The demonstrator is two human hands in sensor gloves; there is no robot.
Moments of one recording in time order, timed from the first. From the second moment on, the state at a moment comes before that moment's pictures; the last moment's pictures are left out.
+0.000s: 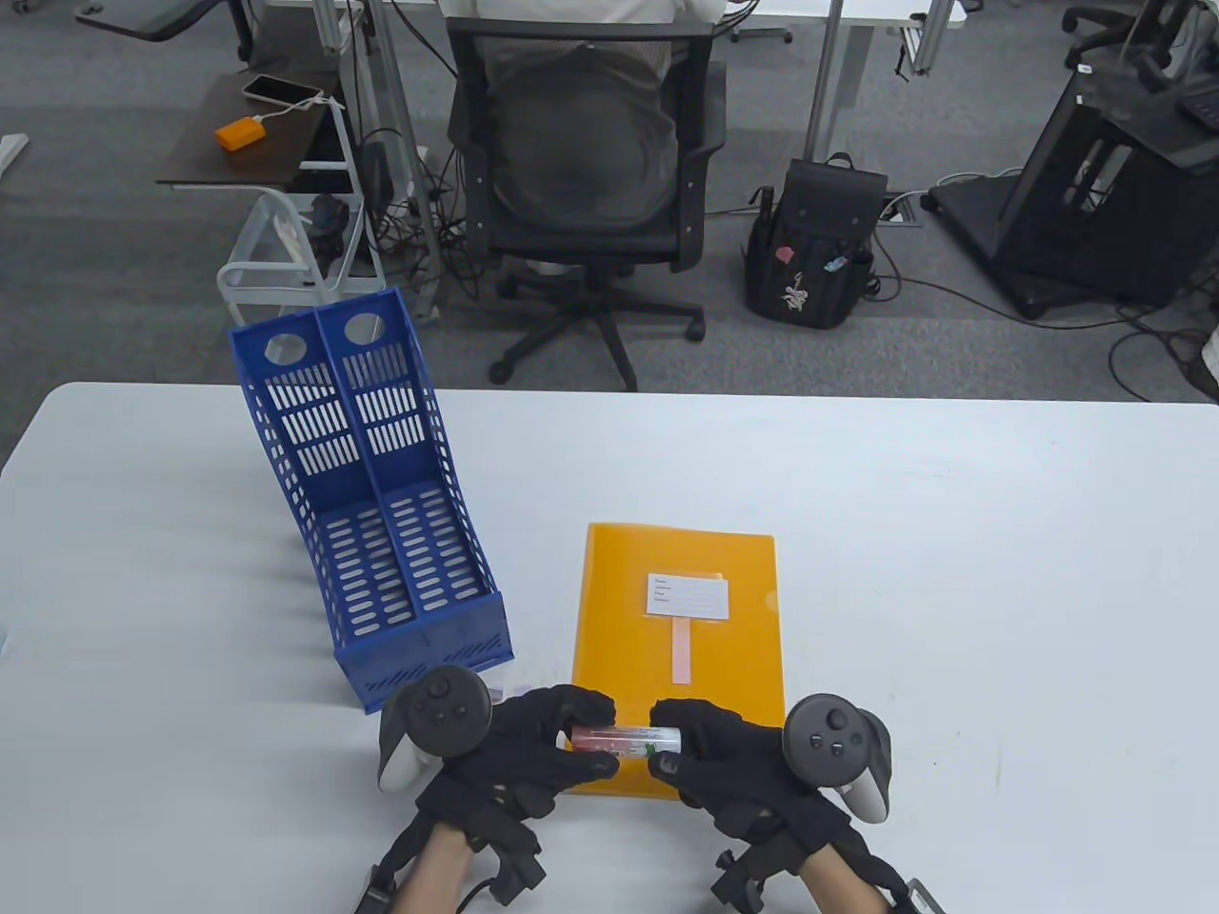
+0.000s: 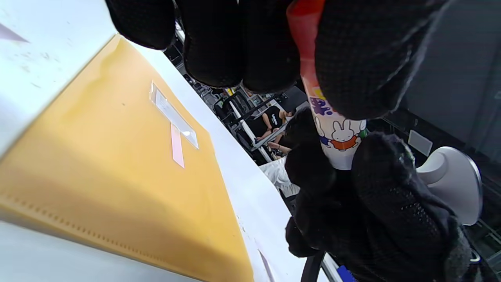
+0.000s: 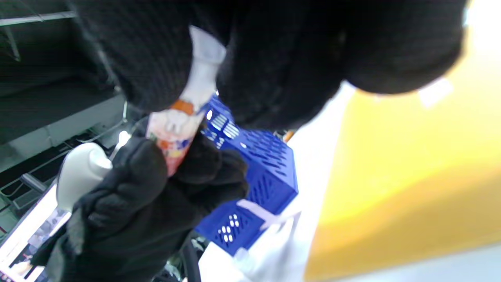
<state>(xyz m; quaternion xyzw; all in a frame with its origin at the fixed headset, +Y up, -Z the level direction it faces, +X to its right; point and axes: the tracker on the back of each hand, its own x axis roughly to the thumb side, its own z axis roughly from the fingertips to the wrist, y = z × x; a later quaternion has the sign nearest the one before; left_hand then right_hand) -0.137 -0.728 -0.295 -0.08 -0.26 0.46 0.84 0.135 -0.727 -0.282 0.23 0.02 0.85 0.48</state>
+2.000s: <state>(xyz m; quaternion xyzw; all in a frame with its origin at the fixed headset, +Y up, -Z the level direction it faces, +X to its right) -0.132 -0.734 -0.295 -0.10 -0.27 0.46 0.84 0.138 -0.733 -0.279 0.23 -0.03 0.87 0.44</state>
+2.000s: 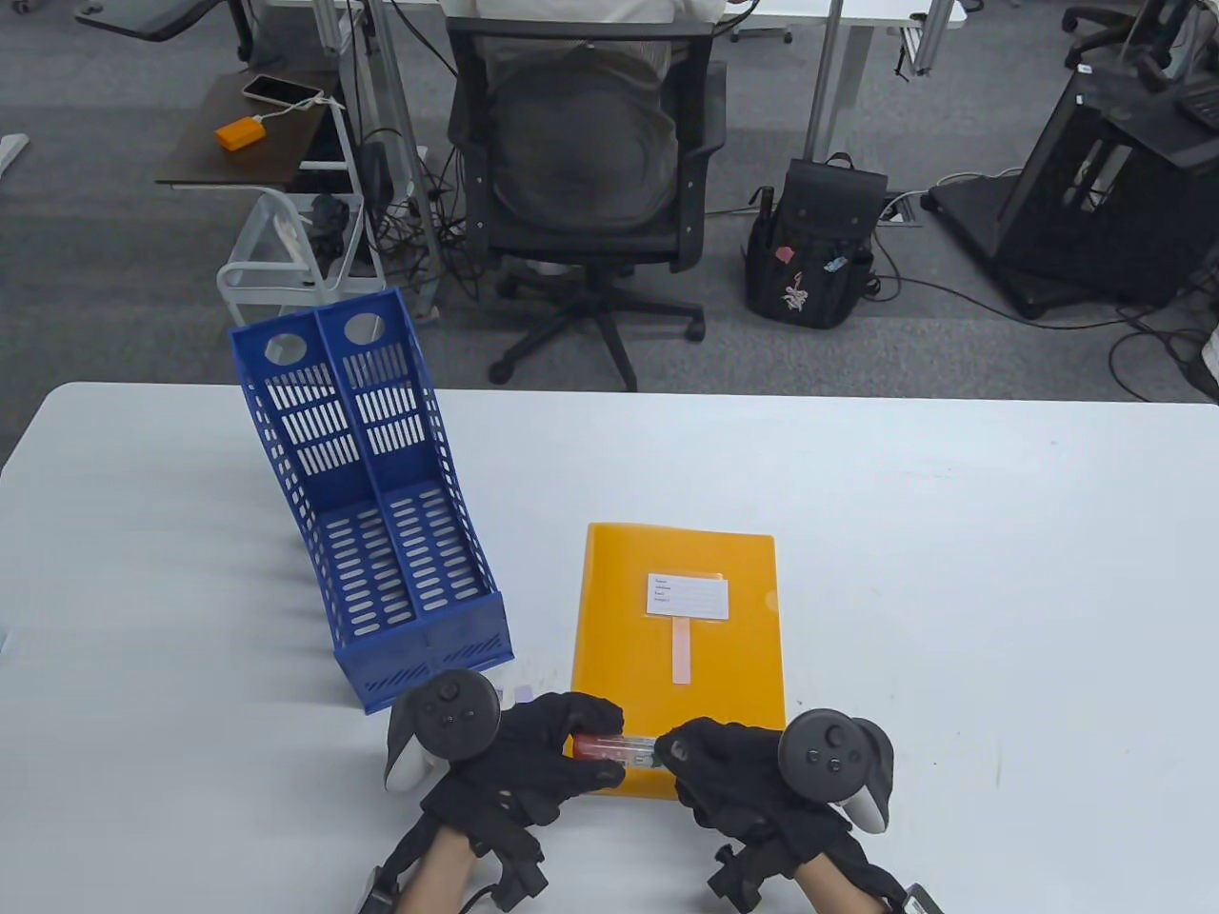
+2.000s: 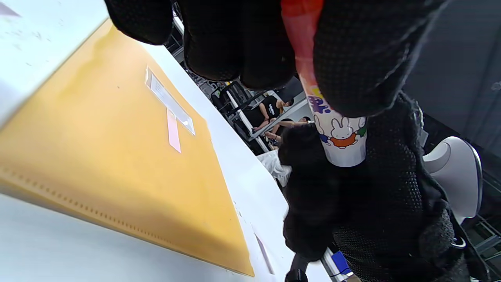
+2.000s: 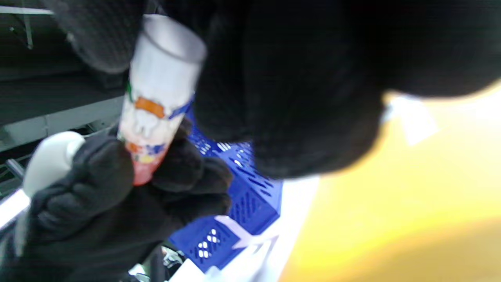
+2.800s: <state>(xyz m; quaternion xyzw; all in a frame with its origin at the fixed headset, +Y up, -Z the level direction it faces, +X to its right) -0.155 -0.700 -0.281 0.05 -0.22 0.26 0.94 0.135 -0.736 -0.281 0.22 -0.03 0.92 0.32</state>
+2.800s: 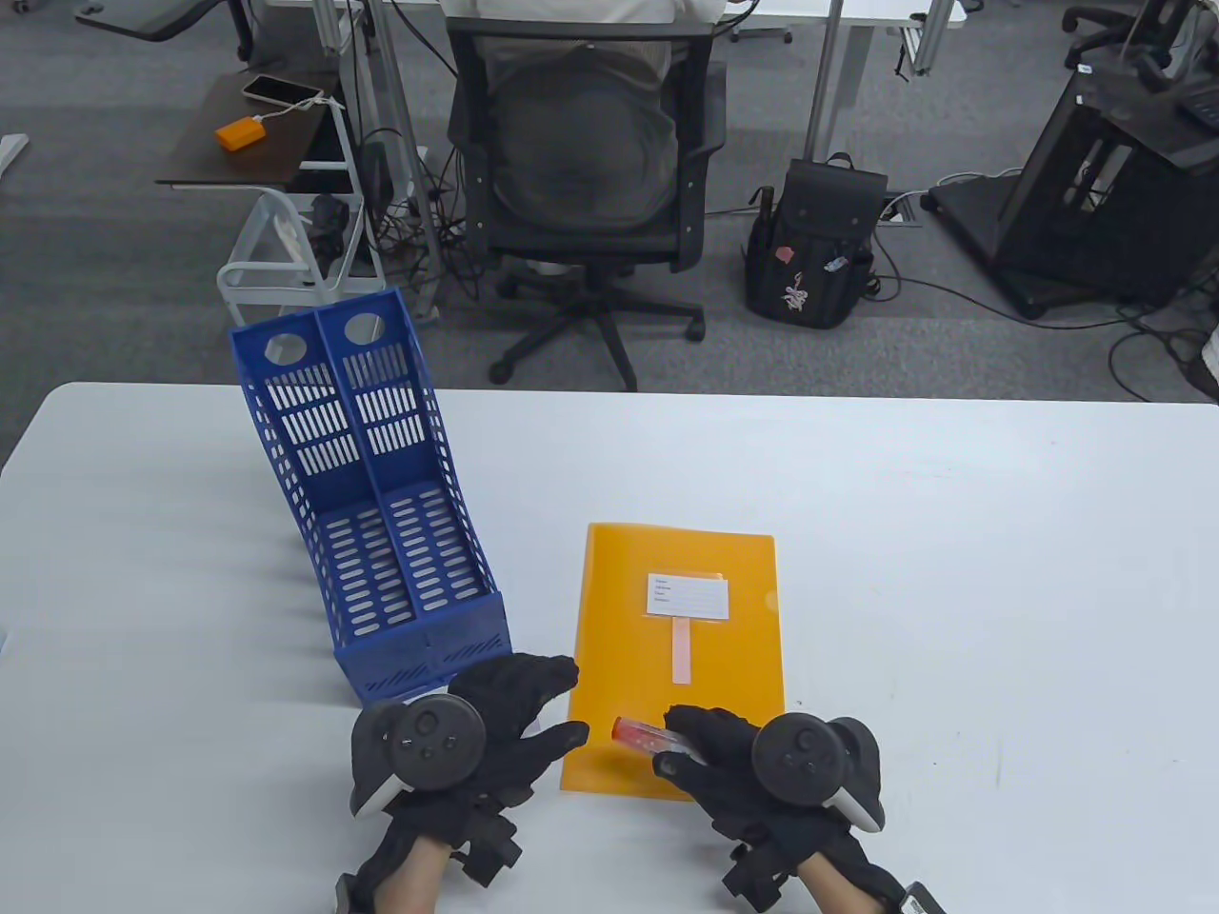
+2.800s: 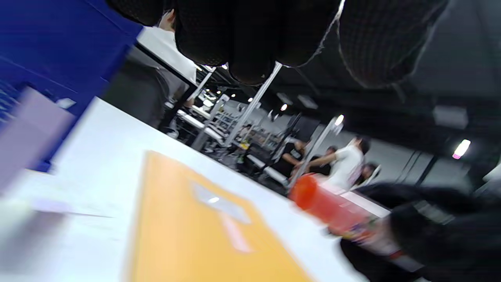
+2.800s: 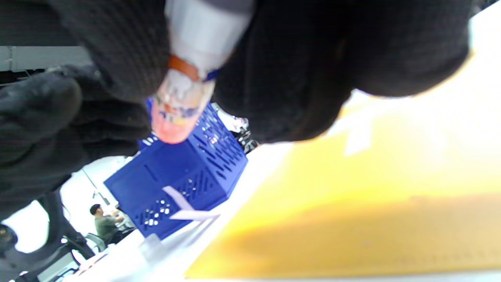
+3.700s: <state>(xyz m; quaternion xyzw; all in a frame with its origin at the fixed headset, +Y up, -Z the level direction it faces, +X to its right) -0.131 -0.743 -0.305 0.00 -0.04 -0.05 1.00 0.141 -0.733 -0.281 0.20 -0.04 0.92 0.33</state>
